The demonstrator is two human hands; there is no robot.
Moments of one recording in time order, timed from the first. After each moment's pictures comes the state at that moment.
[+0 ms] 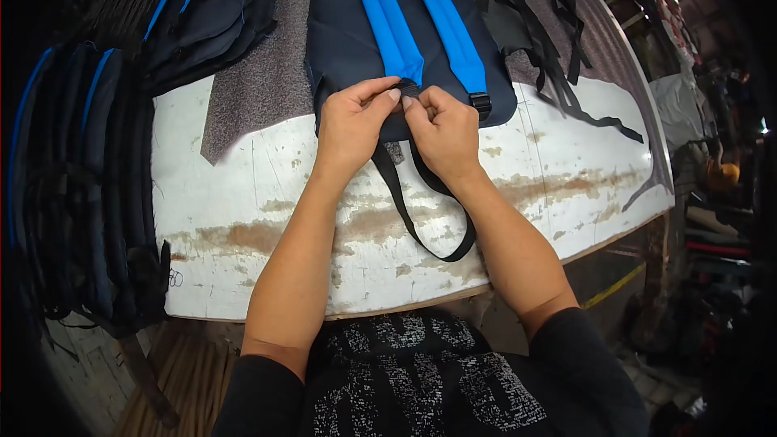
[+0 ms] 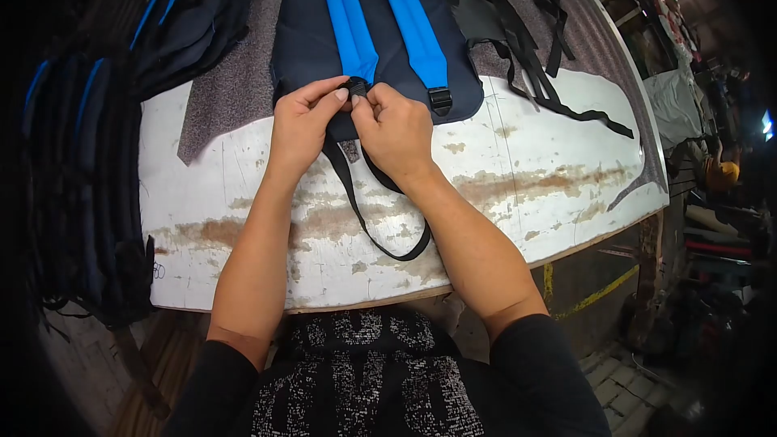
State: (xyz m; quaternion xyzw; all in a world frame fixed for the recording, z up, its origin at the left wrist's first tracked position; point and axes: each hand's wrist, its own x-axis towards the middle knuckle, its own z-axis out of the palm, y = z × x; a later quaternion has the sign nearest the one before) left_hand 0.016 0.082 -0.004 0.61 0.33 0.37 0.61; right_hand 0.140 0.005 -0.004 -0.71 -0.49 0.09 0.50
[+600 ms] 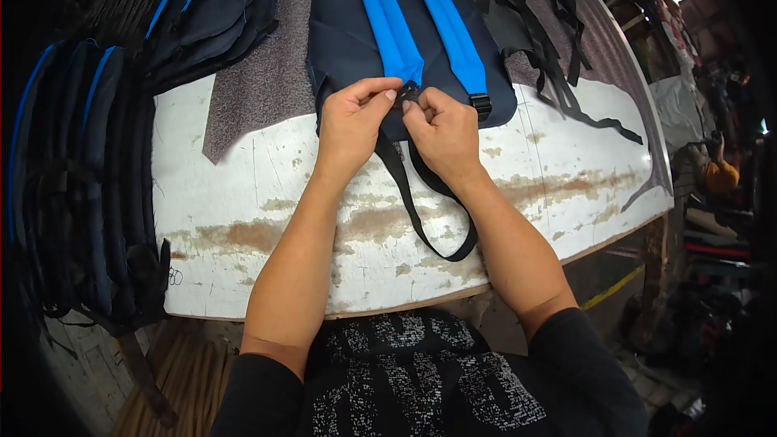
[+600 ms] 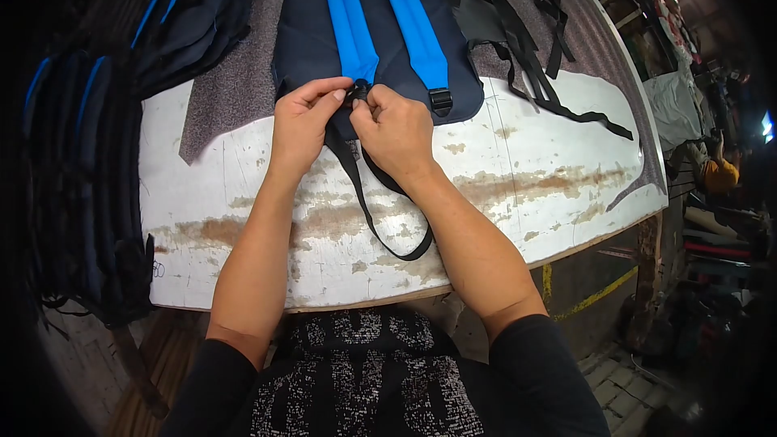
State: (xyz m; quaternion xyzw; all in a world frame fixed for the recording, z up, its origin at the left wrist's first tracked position) left_hand 0.016 0.087 -0.016 0.60 0.30 0.39 0.63; right_hand 0.141 0.003 0.000 -0.72 -0.50 0.10 0.46
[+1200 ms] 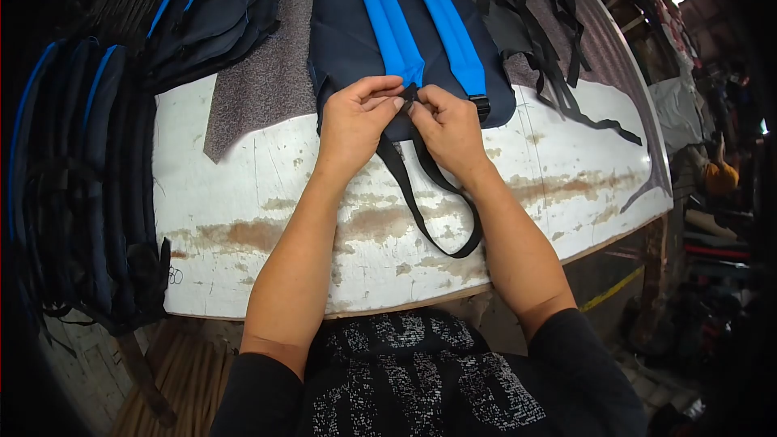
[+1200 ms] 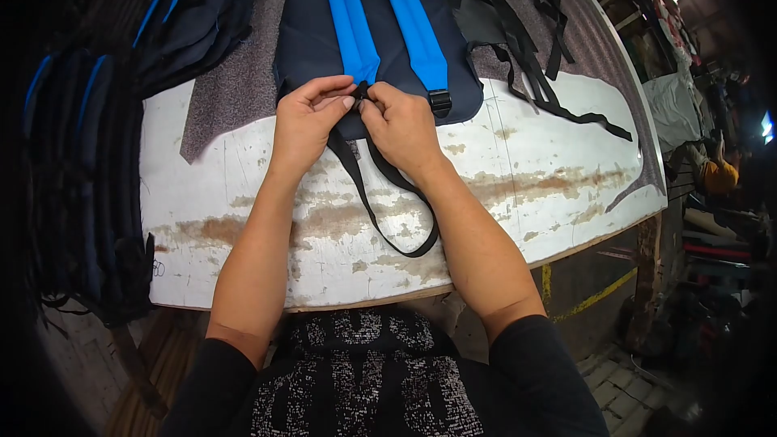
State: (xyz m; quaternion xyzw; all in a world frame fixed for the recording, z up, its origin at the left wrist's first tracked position) left_hand 0.018 0.086 -0.015 0.58 0.27 0.40 0.66; right_hand 0.155 0.003 0.002 -0.69 -0.55 0.15 0.45
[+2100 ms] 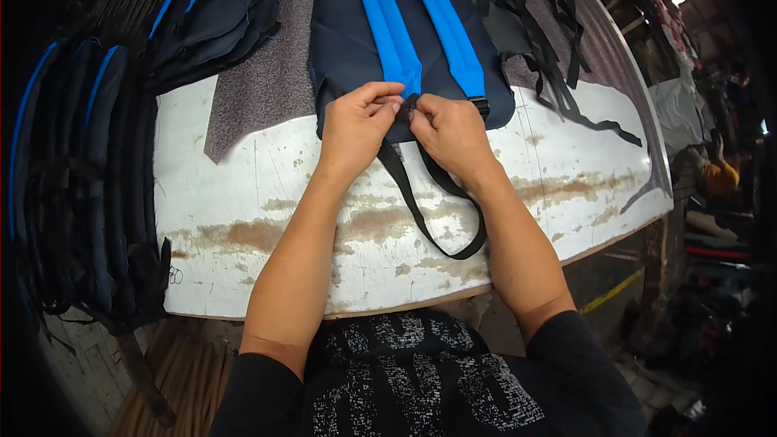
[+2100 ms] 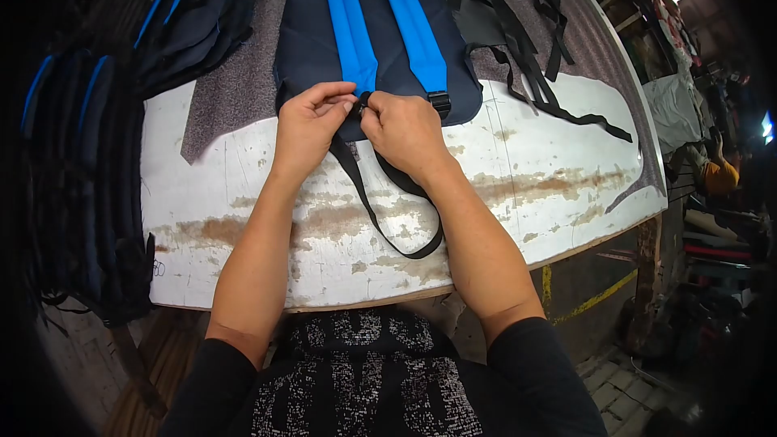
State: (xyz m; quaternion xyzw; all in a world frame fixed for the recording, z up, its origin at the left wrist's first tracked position) left_hand 0.016 0.083 -0.016 0.64 0.32 0.36 0.60; right_hand 0.162 0.001 0.006 -0.72 -0.60 0.10 0.33
